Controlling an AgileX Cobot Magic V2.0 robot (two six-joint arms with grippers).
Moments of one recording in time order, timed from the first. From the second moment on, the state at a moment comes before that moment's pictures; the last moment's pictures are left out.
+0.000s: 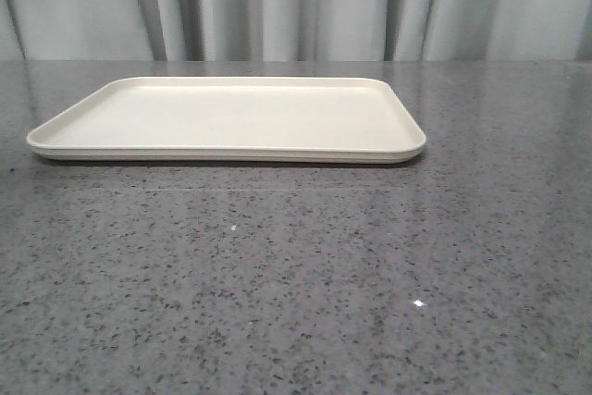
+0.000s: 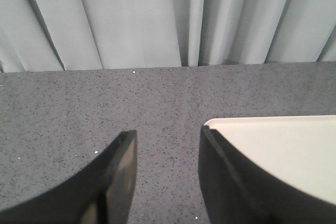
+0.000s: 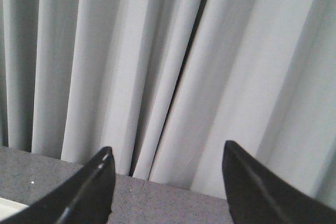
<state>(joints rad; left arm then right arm) 0.05 0.96 -1.38 -0.16 0.93 0.05 -0.02 0.66 -1.02 0.48 0.36 -0.55</state>
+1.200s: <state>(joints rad) 0.05 1.13 -1.52 -0.02 1.26 0.05 -0.02 0.93 -1.30 0.43 0.66 -0.55</state>
